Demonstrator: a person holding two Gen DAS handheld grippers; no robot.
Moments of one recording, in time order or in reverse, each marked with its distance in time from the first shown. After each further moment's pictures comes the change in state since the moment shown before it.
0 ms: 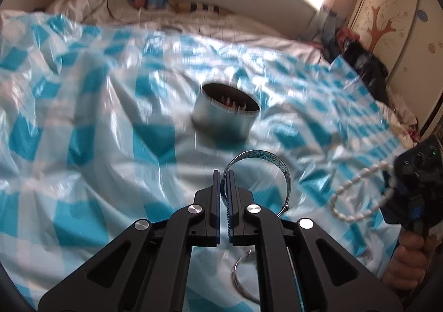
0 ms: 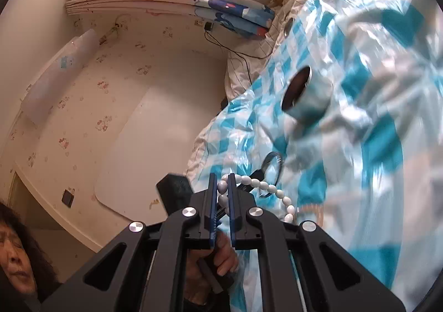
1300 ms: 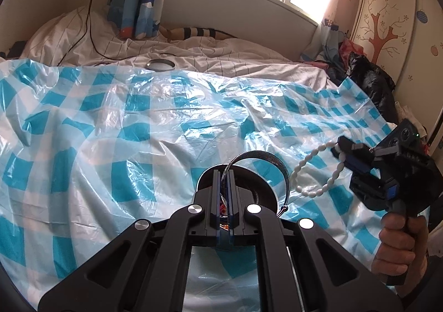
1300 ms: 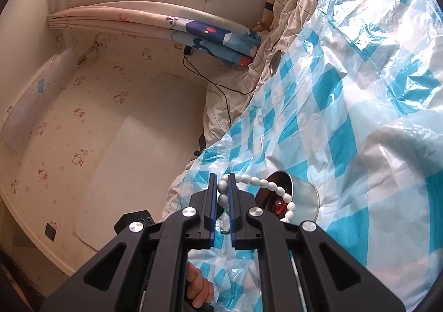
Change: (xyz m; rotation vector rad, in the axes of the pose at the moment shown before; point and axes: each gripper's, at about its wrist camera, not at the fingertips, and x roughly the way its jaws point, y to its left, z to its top) left arm 0.082 -0.001 0.102 0.045 -0.076 0.023; right arm 0.065 -0.057 0.151 0.007 -0.065 -0.068
